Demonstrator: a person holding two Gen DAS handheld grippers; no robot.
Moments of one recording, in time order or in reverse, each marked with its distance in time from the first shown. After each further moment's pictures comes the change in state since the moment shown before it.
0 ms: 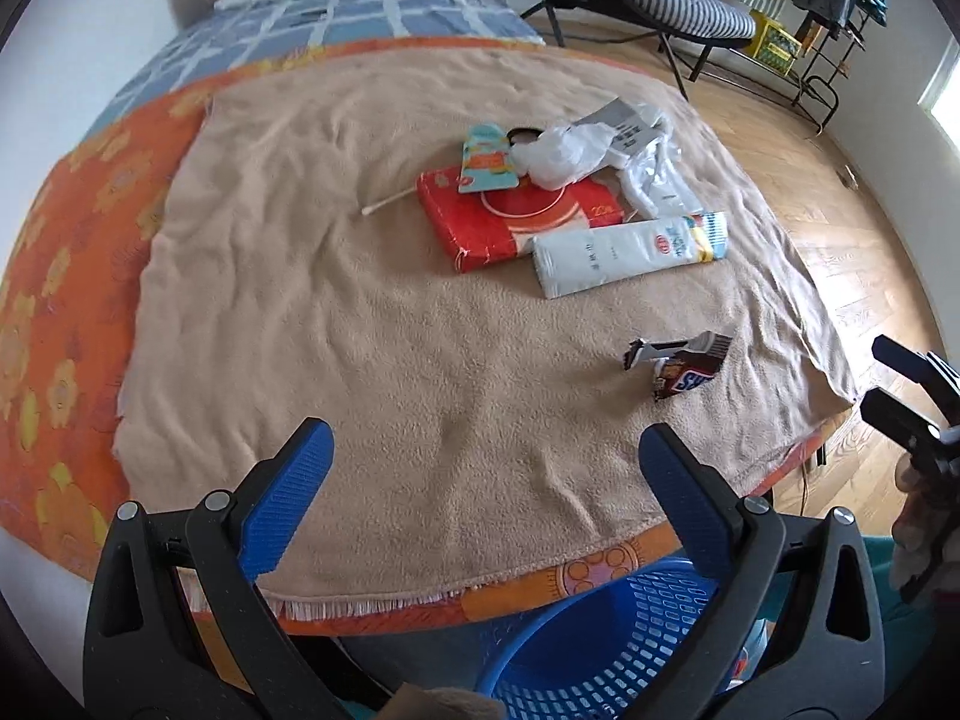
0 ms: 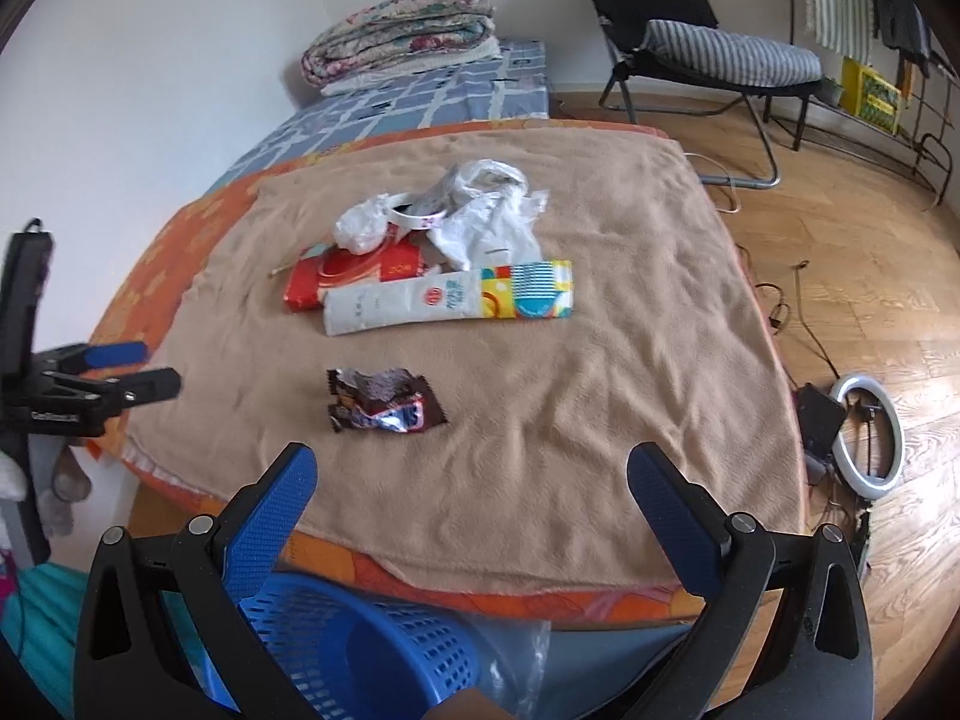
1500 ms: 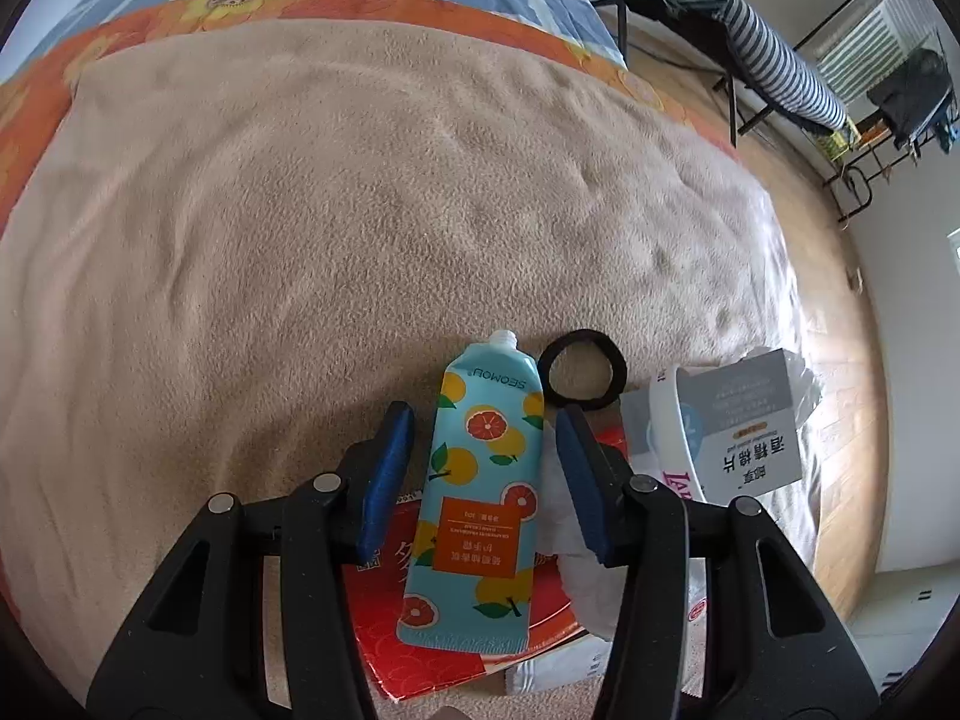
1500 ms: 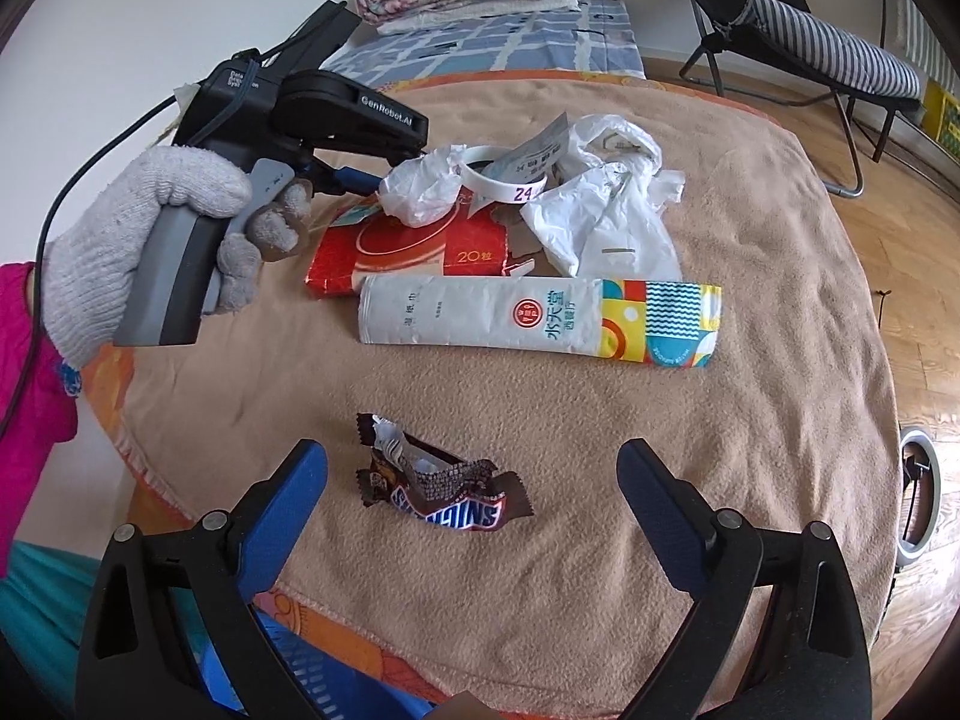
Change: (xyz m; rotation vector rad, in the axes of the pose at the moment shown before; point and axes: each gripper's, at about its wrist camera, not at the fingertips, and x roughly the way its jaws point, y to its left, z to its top) left arm 0.178 0.047 0.209 -0.243 0.097 -0.121; right arm 0.092 0.035 0.036 -0.097 0.128 0.091
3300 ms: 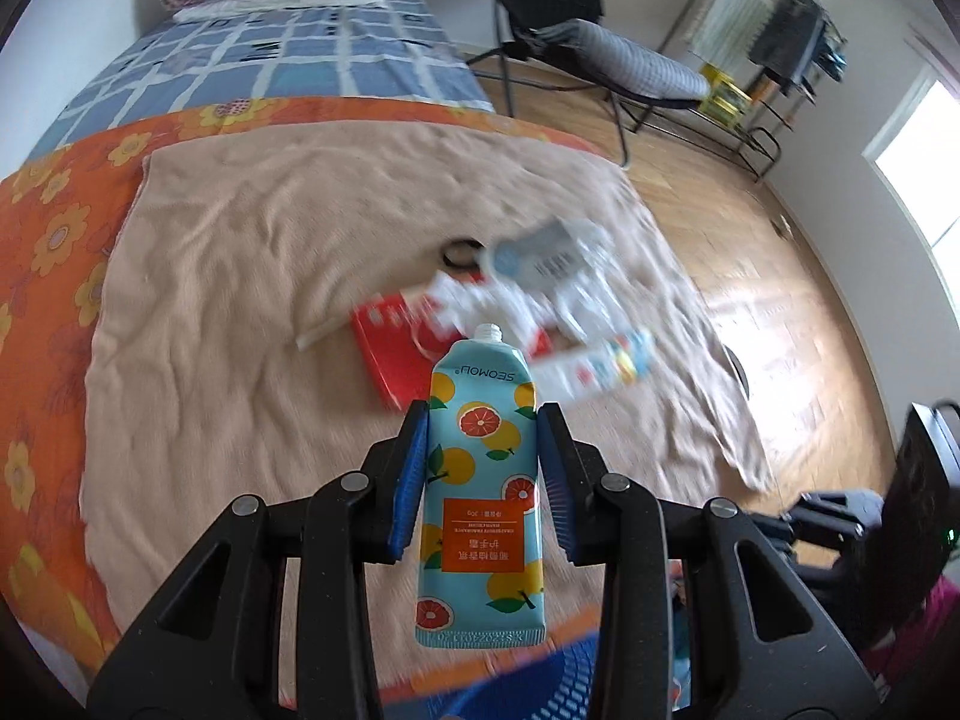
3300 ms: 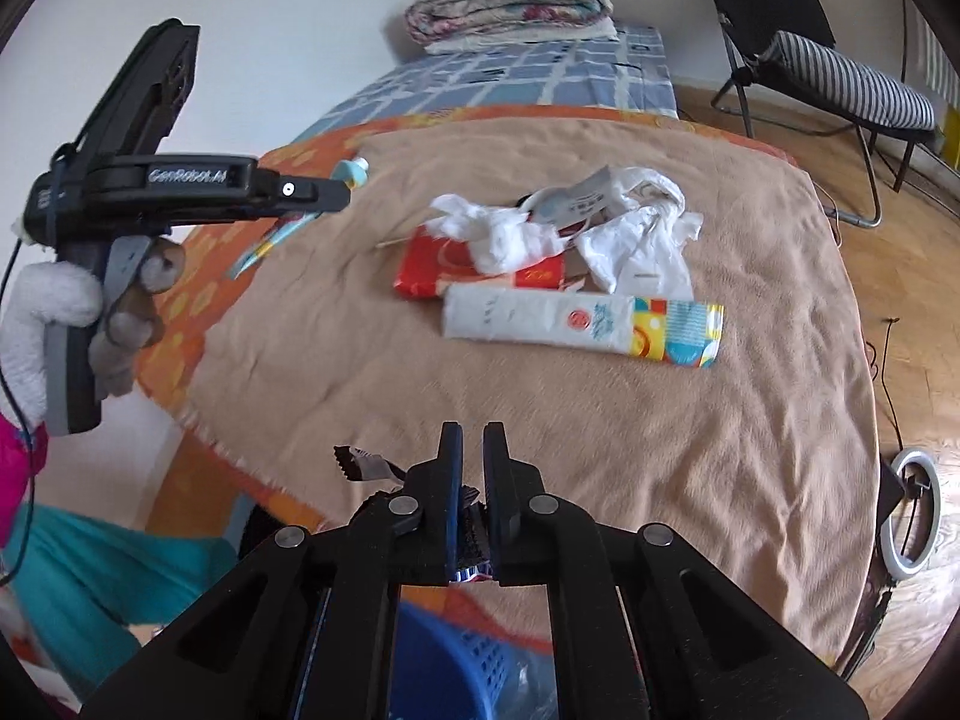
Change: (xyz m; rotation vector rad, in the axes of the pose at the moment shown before) left arm -0.159 -0.014 -0.128 0.235 -0.148 -0.102; right arm -0.071 0.031 -0.024 -0.059 -0.044 0.072
